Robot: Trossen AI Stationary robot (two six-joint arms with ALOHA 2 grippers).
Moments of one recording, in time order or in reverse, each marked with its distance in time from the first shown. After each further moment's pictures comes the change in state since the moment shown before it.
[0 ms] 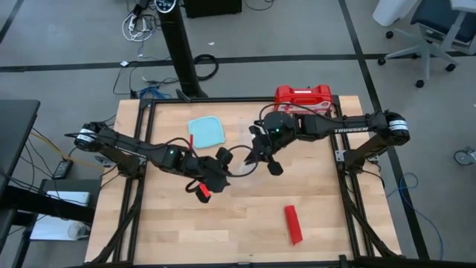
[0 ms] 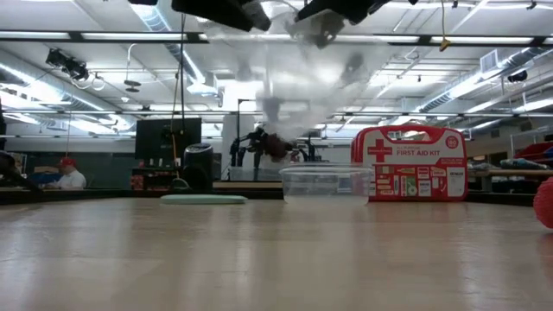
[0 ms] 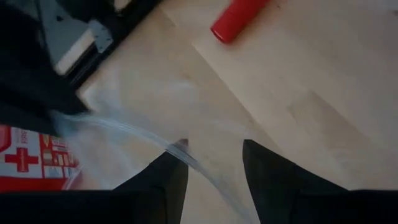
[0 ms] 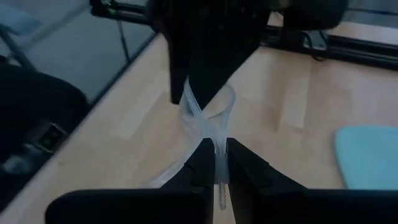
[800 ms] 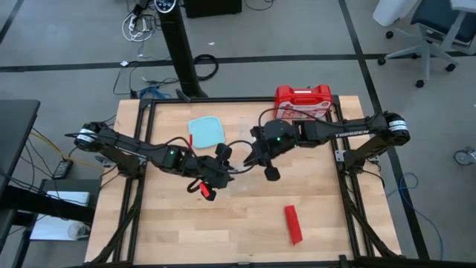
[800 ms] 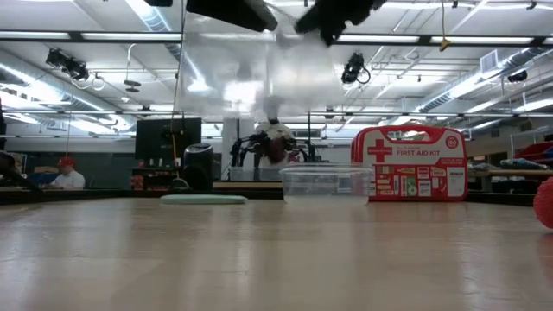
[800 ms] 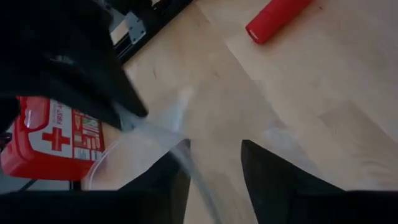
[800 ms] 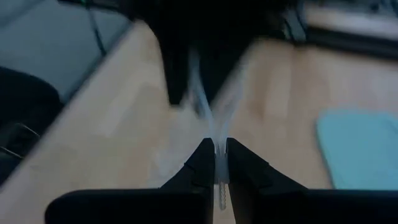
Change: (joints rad) left arm -0.001 0.000 -0.007 0.050 -0.118 -0.051; right arm 0.041 0.003 0.000 -0.024 0.159 0.041
